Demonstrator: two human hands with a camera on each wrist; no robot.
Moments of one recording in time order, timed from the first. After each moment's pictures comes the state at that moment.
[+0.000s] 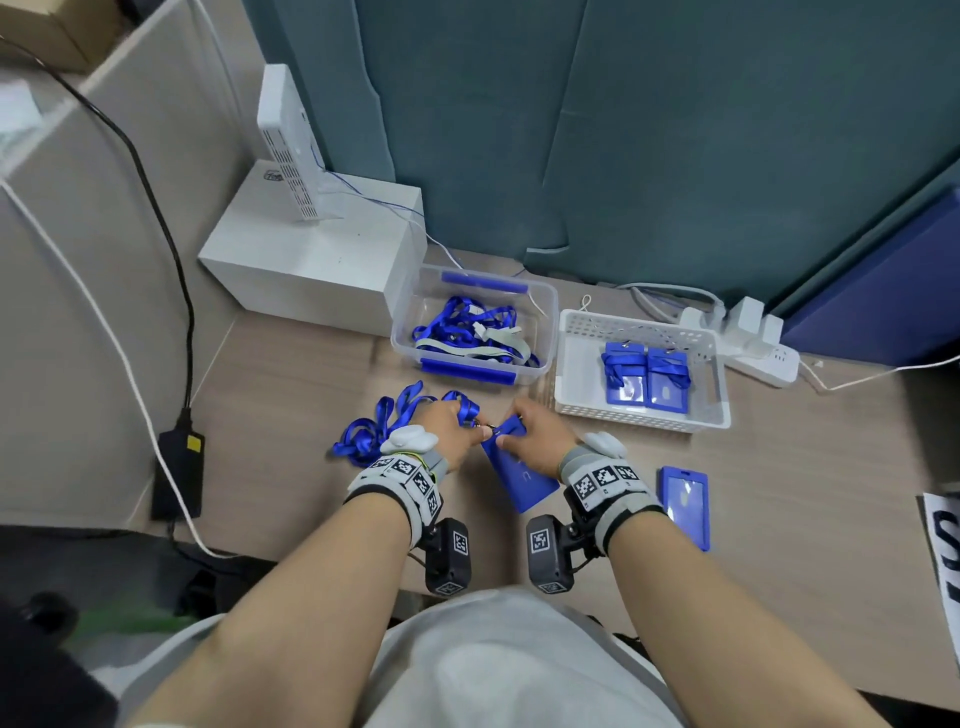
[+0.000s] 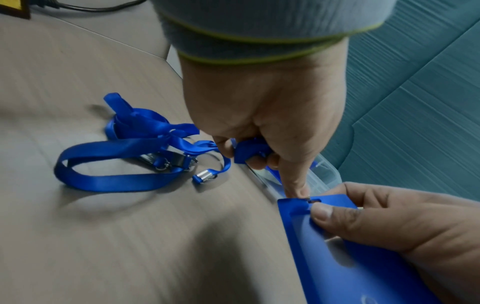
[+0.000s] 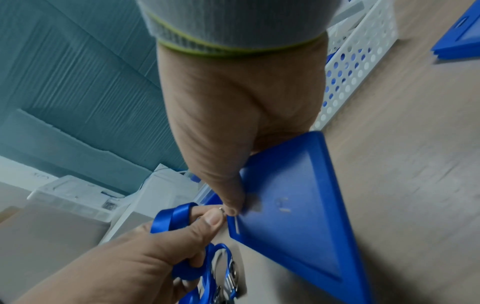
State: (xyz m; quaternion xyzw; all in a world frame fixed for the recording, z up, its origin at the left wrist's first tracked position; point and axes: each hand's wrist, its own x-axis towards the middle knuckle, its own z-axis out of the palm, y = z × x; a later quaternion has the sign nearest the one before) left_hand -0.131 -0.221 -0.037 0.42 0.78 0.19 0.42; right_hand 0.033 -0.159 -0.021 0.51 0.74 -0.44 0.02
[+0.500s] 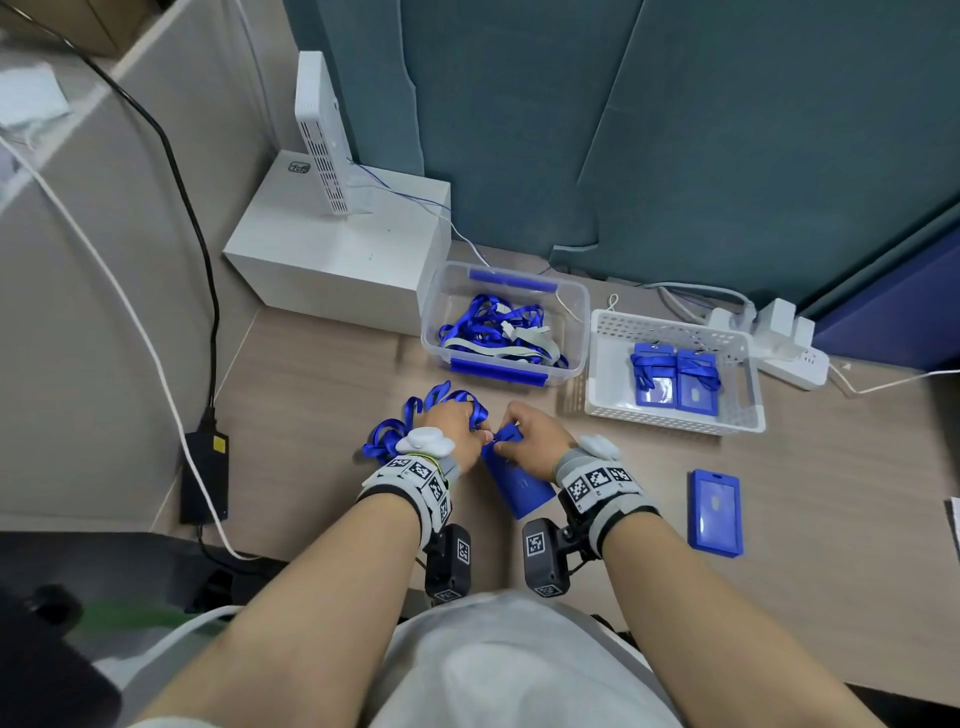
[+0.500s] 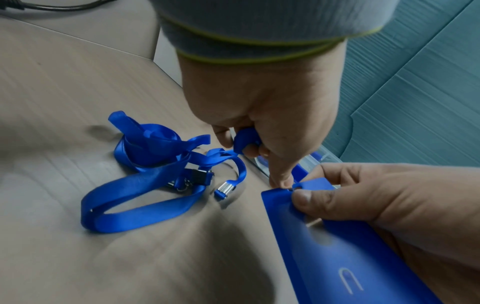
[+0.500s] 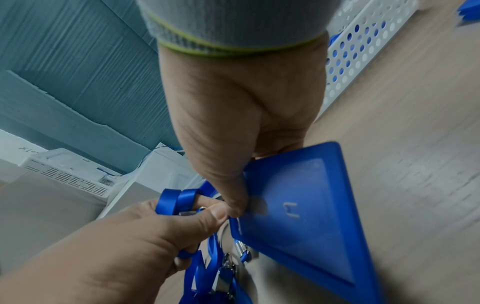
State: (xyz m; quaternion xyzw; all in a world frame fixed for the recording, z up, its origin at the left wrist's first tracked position) left_hand -0.168 -0.230 -0.034 0.47 0.79 0.10 0.37; right_hand -0.015 -0.174 -0.028 0.50 0.74 -0.45 0.05
